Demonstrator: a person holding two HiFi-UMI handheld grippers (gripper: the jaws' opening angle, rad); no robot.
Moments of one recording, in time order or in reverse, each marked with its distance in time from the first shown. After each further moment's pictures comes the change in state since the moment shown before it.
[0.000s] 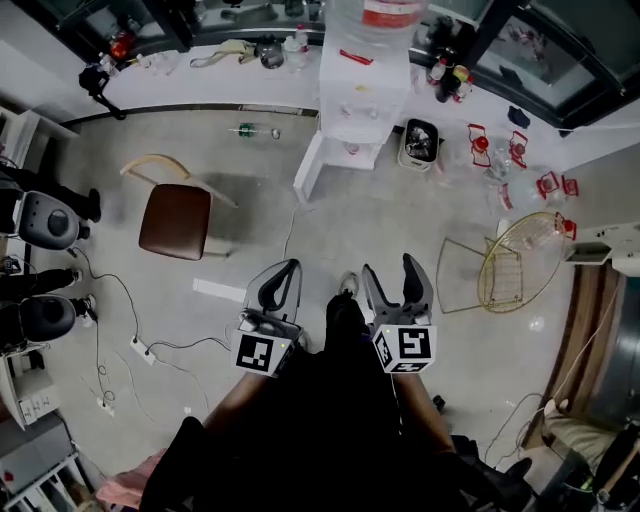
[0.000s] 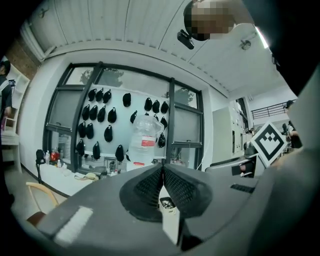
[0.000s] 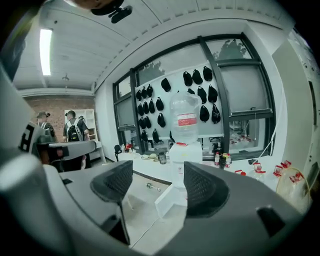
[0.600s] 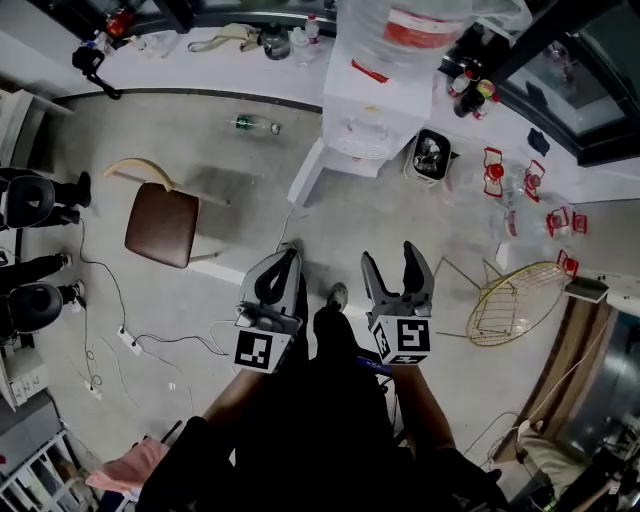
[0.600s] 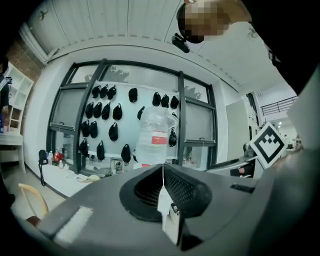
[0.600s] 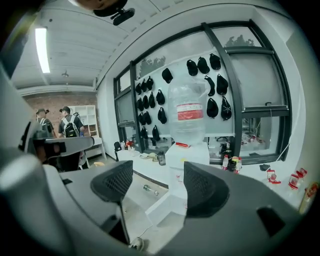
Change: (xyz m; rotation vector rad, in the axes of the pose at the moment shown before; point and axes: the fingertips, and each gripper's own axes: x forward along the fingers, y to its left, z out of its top) left arm 0.154 0.080 -0.022 -0.019 0.029 0.114; right arm 0.176 -0.074 0.019 -0.034 0.034 0.065
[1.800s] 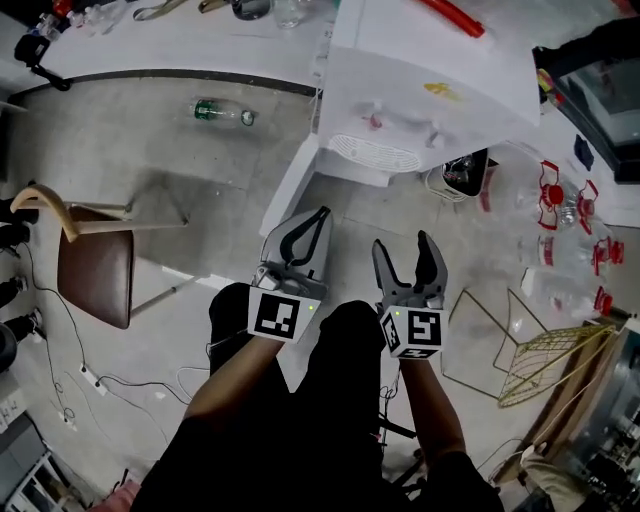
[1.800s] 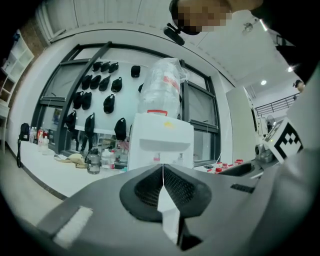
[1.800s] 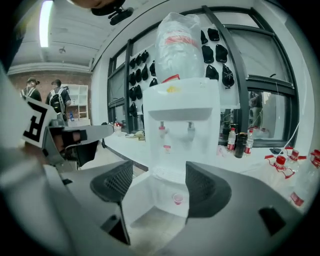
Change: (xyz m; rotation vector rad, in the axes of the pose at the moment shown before) left arm 0.273 0.108 -0.345 -0.003 -0.055 -0.075; right arm 0.286 -0.115 -0.307 -0.057 0.055 -0.053
